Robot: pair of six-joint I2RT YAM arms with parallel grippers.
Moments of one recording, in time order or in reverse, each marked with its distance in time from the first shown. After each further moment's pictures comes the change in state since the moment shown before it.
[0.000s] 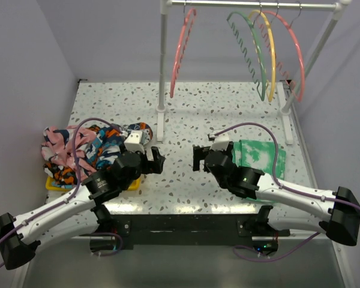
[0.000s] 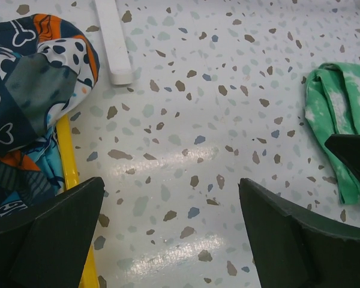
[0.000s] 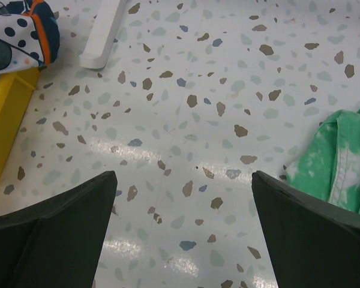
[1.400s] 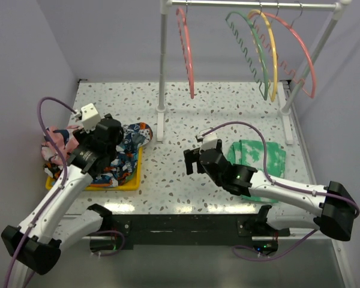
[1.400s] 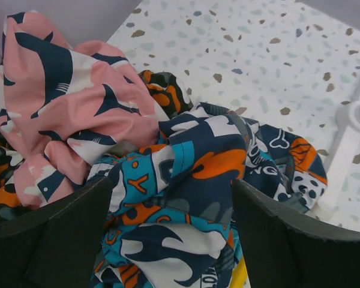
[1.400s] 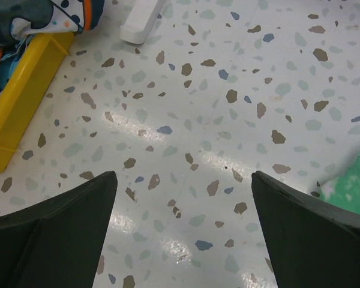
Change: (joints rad) left arm 0.462 0.163 0.354 -0.410 -0.378 -0.079; right arm 0.000 0.082 0.029 0.065 -0.153 -0.105
